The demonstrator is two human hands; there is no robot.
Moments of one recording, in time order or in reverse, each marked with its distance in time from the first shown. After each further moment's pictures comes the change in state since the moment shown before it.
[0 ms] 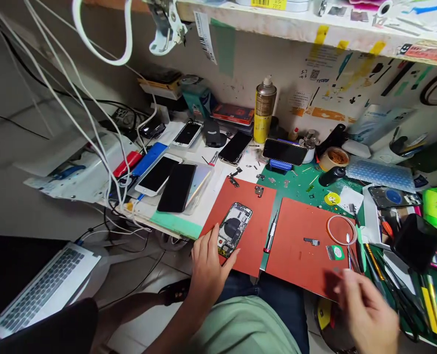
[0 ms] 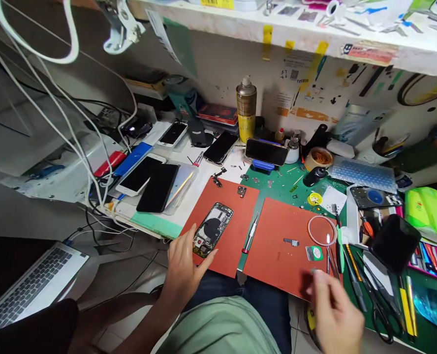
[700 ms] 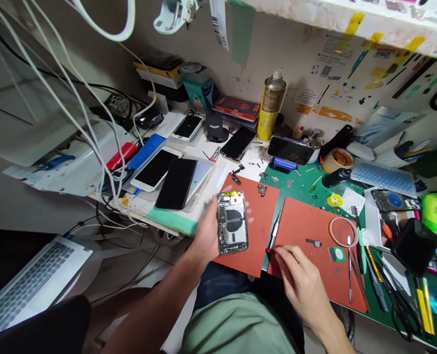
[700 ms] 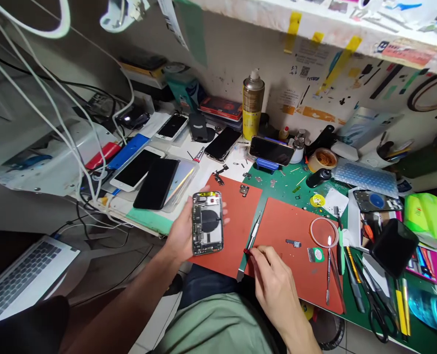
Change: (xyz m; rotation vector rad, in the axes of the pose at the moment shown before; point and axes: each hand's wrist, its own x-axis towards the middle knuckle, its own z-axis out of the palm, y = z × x) left_hand 0.111 0.028 -0.009 -1.706 -0.288 -0.887; right_hand 0.000 -0.065 0.082 -0.171 -0.489 -0.815
